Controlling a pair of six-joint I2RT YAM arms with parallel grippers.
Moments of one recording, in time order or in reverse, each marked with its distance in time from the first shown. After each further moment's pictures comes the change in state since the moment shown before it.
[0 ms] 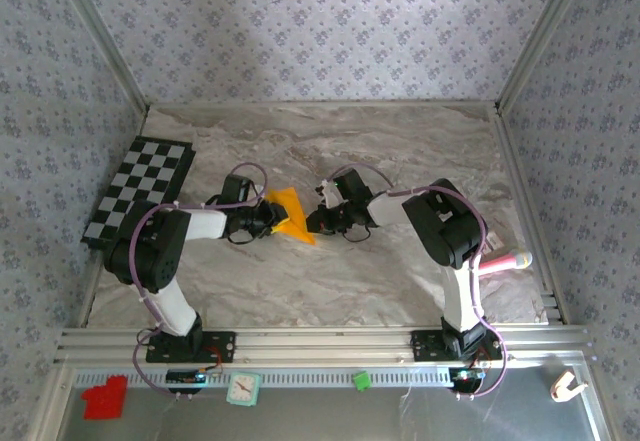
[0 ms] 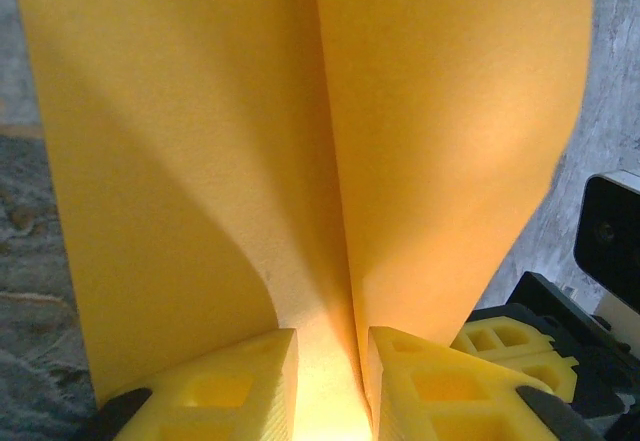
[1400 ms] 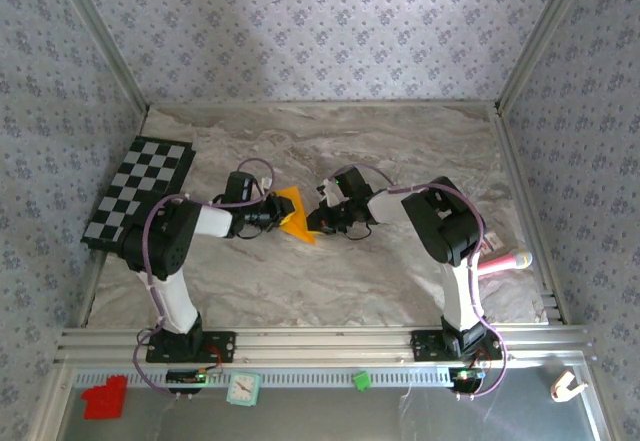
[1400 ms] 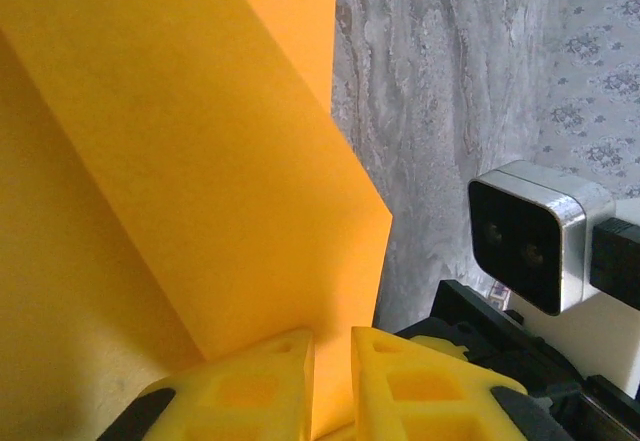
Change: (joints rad) left arm -0.008 0.108 0.014 0.260 0.102 -0.029; right arm -0.018 0.024 0.027 -0.030 -0.053 0.040
